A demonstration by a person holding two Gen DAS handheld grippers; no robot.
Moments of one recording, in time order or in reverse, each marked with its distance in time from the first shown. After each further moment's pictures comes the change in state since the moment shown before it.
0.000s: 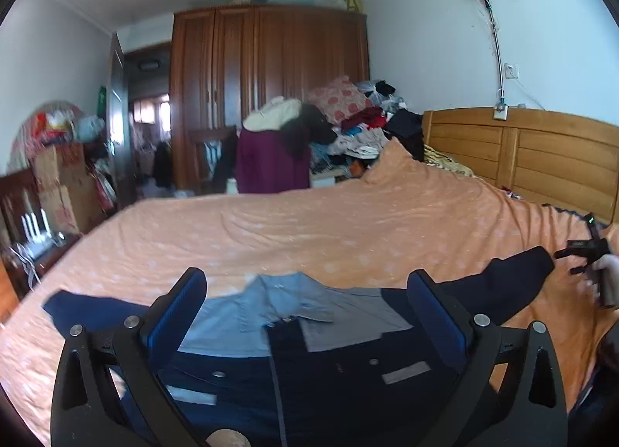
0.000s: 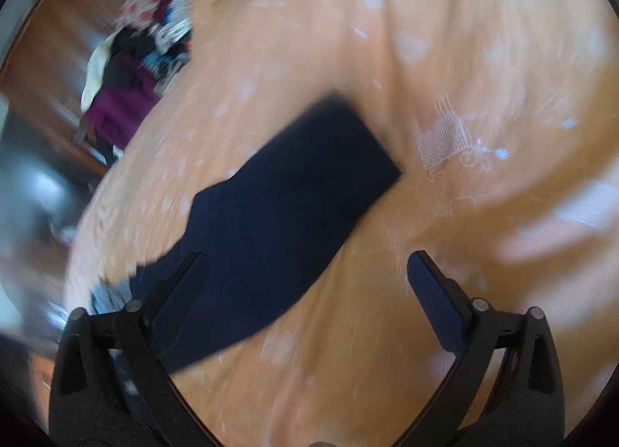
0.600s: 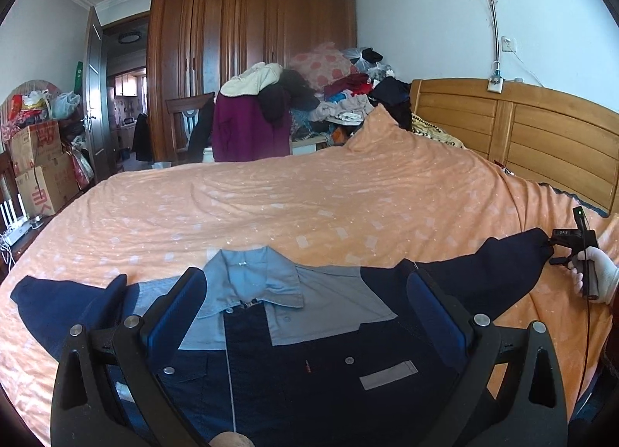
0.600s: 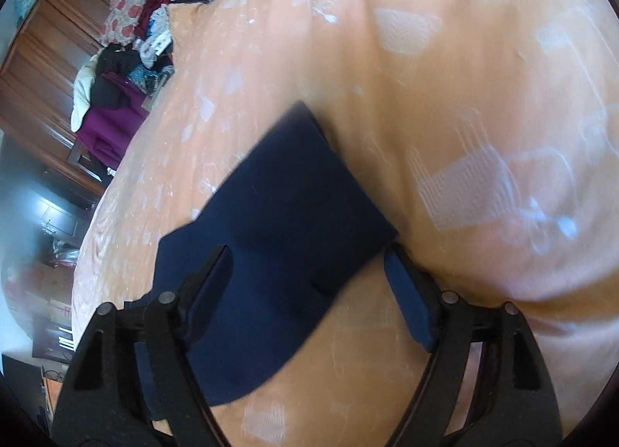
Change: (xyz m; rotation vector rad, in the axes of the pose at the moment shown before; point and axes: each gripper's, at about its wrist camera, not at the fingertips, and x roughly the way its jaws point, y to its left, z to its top) left arm 0.078 -0.029 -0.009 0.009 0.115 -0.055; right arm 0.025 -0.018 0.021 0.014 -0.026 0.016
